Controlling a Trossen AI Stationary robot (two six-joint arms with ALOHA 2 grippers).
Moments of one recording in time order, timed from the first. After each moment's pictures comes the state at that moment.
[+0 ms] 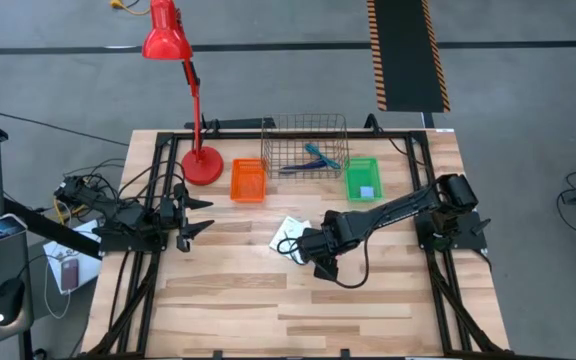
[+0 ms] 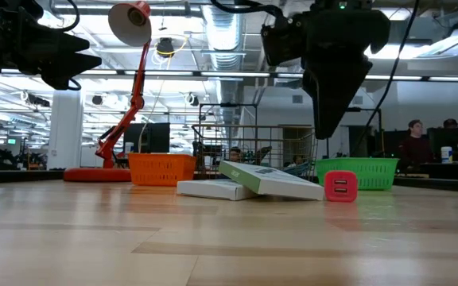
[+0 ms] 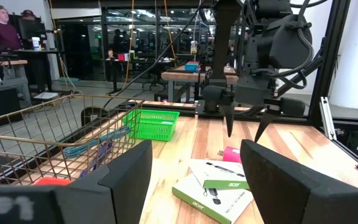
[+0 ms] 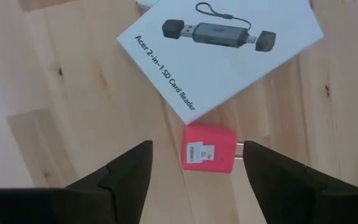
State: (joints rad) left arm -0.43 0.01 0.01 0.08 -0.59 0.01; right arm 0.28 1.87 1.42 -1.00 0.10 0.44
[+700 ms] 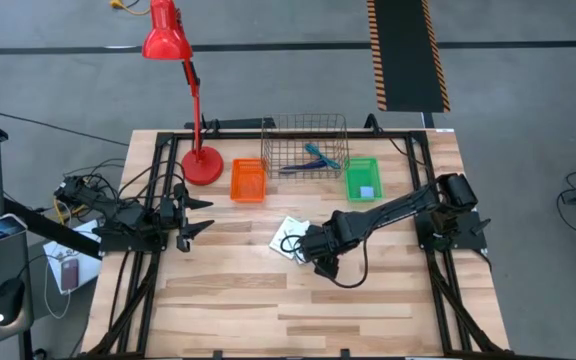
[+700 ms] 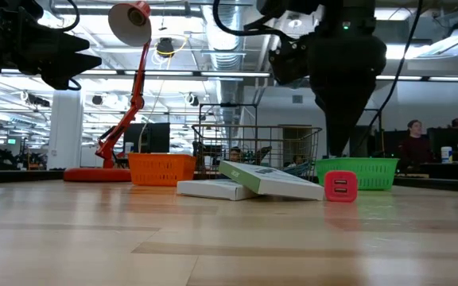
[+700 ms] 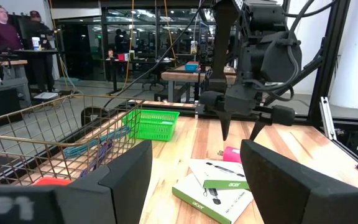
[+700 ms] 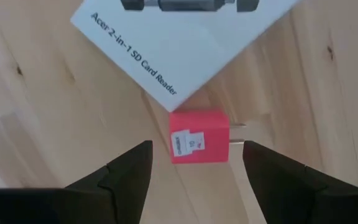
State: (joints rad) left arm -0.43 0.01 0.01 0.08 -0.59 0.01; right arm 0.26 1.87 1.35 -0.98 0.10 0.56
